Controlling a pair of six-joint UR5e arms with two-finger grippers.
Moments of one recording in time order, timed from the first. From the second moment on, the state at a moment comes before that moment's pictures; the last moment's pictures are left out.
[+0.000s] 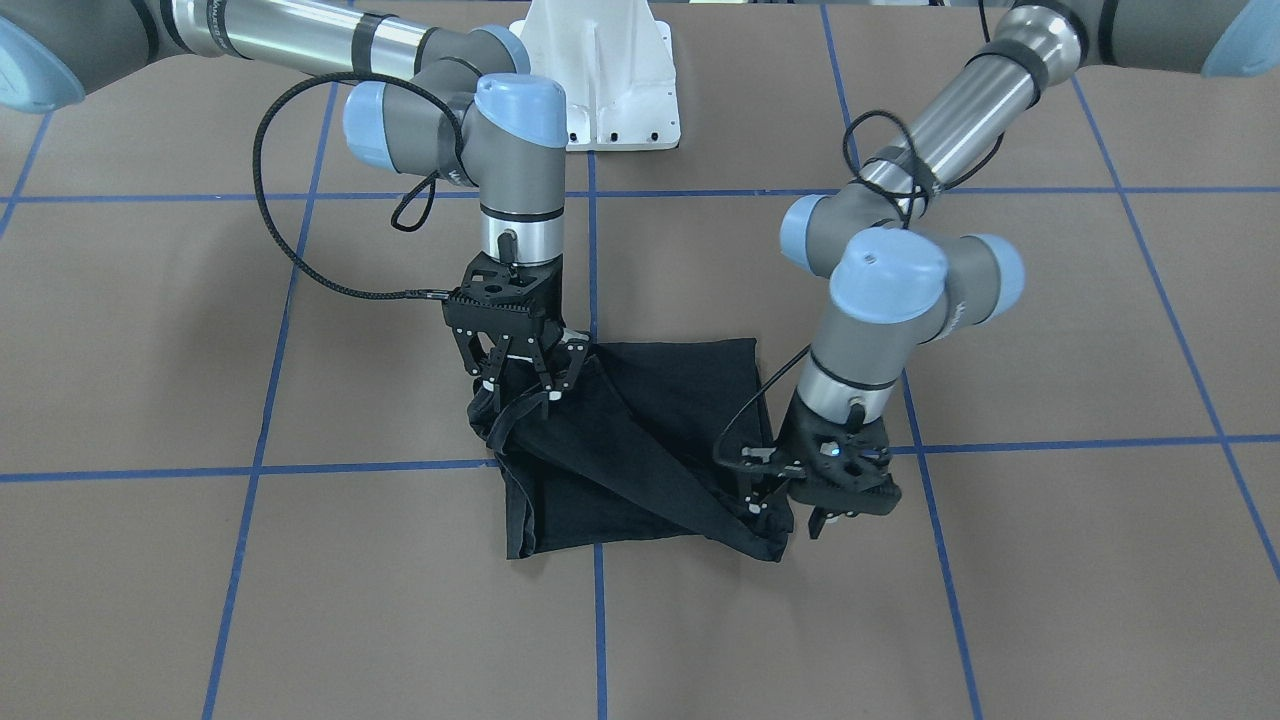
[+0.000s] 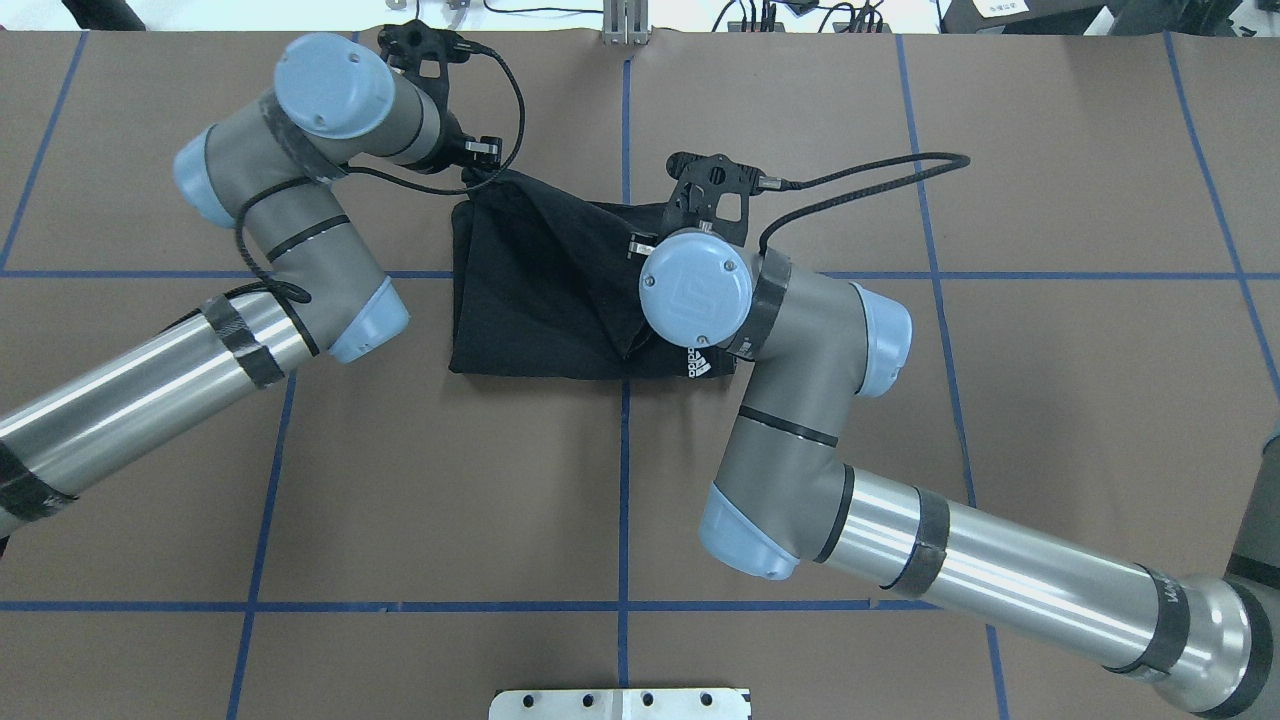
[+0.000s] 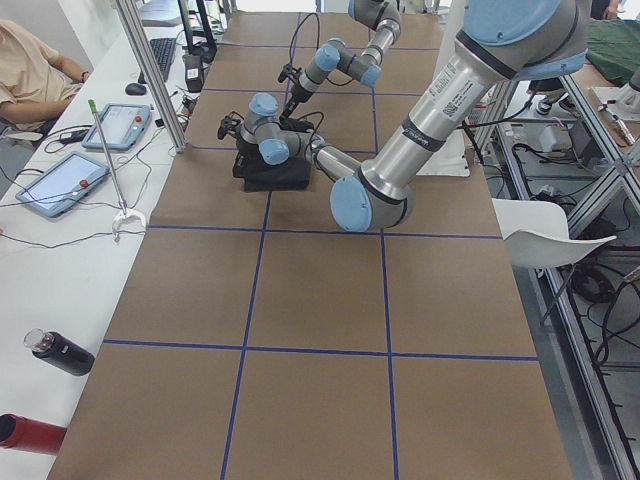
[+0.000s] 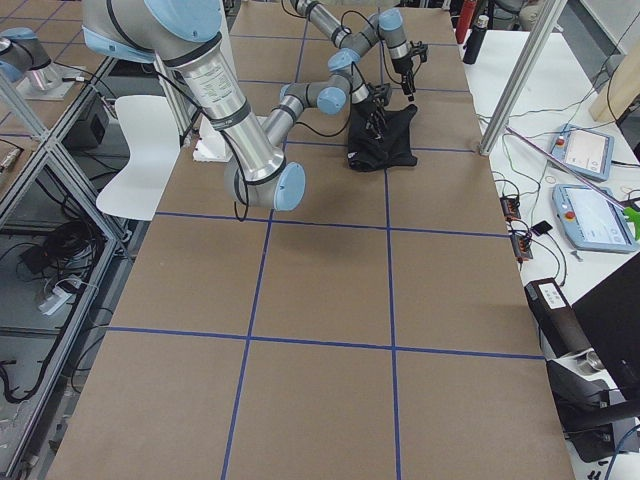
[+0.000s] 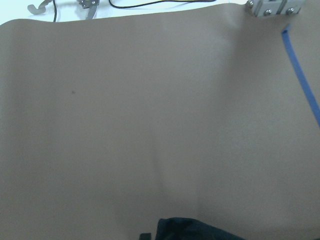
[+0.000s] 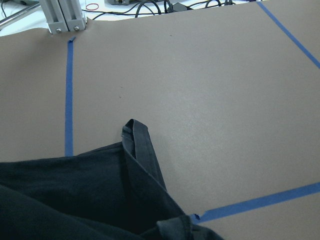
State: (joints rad) left arm -0.84 -2.27 -1.30 -2.16 -1.83 -0.88; right arm 0.53 -0.79 1.55 -1.47 1.39 1.42
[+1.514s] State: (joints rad) left arm -0.91 -2.00 -1.57 -2.18 -1.94 -0.67; right arm 0.38 -0.57 1.25 -1.62 1.28 1.39
